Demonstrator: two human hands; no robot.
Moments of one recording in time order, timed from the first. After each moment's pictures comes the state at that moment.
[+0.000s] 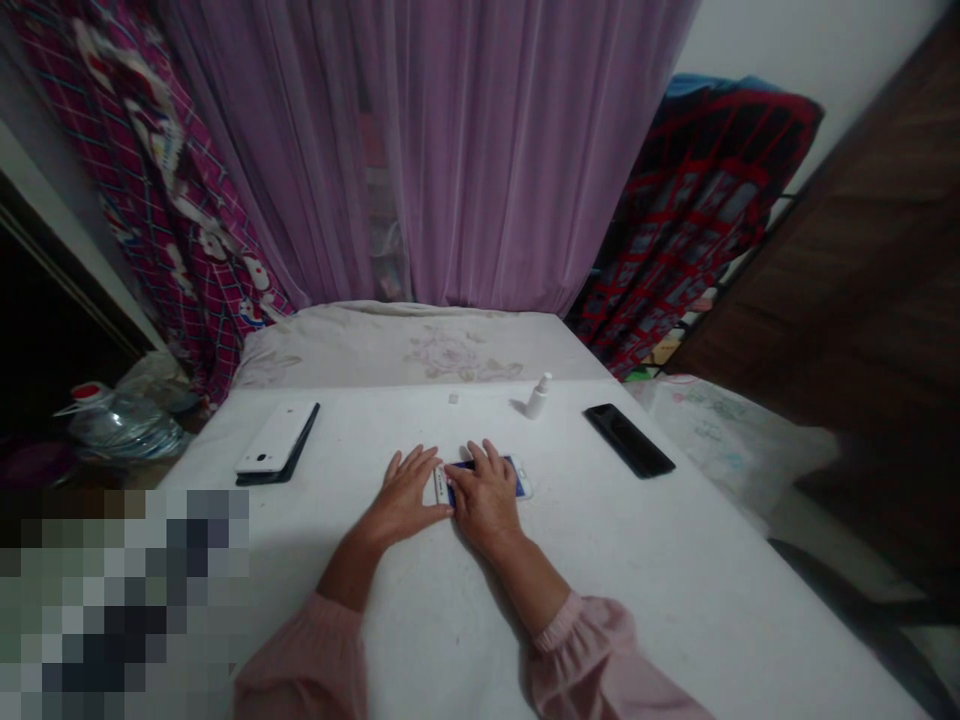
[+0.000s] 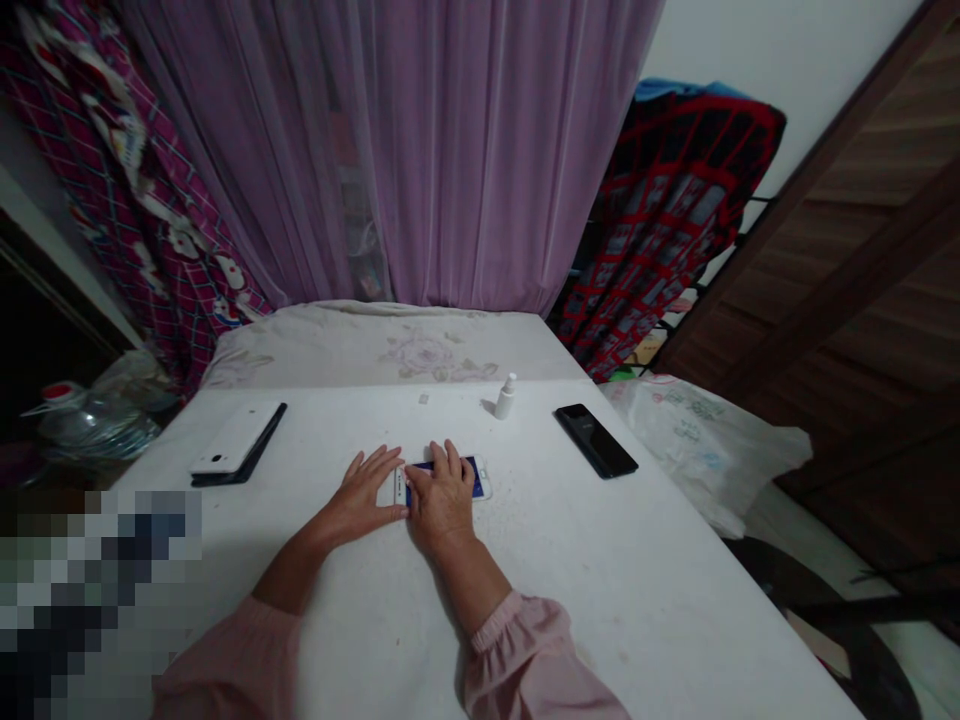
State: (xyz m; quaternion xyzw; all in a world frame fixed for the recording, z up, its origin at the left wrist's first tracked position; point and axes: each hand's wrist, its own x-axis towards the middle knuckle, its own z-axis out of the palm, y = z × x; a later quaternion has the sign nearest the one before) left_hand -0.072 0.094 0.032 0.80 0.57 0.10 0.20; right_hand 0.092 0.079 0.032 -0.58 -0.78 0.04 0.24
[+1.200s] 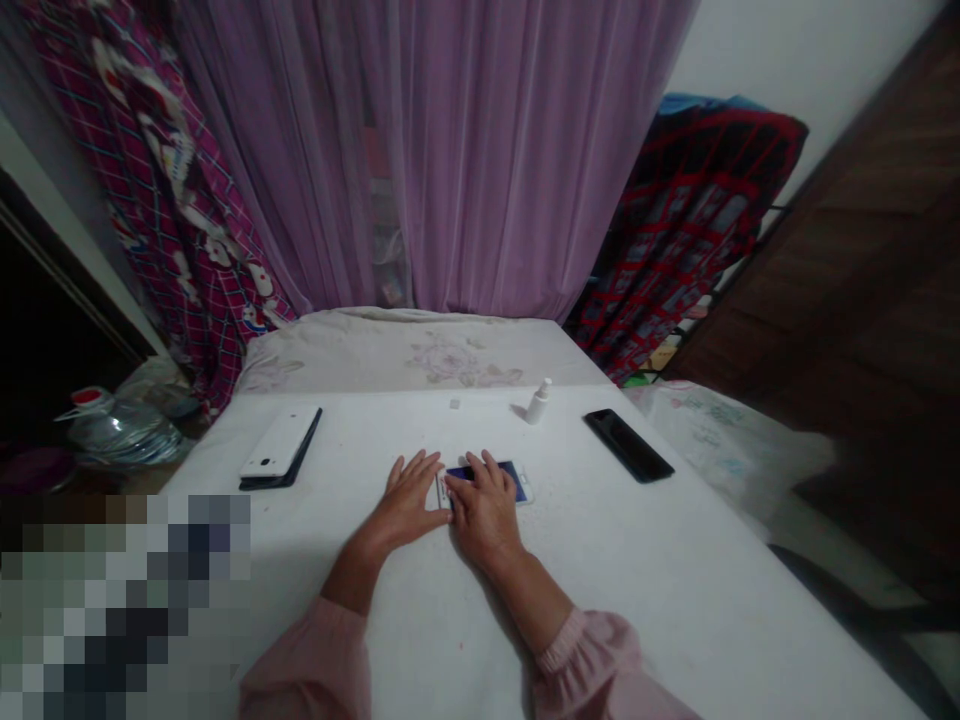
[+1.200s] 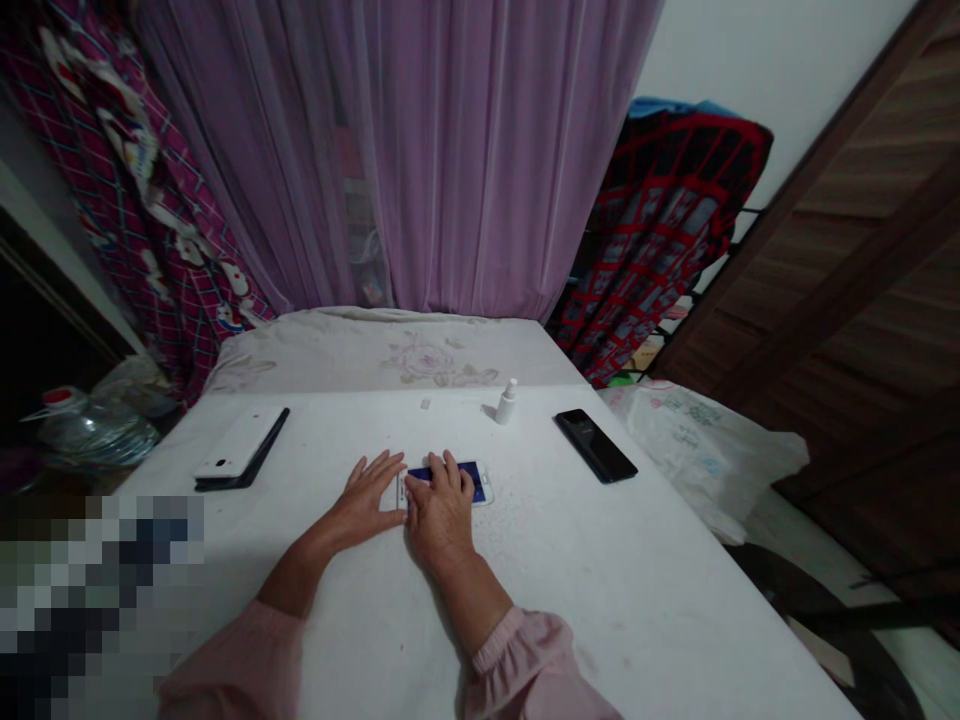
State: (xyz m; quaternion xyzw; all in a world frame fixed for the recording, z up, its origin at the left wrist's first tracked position) left_hand -0.074 0.094 0.029 0.81 0.55 0.10 0.19; right_hand 0.089 0.073 0.026 -0.58 -0.77 0.04 0.26
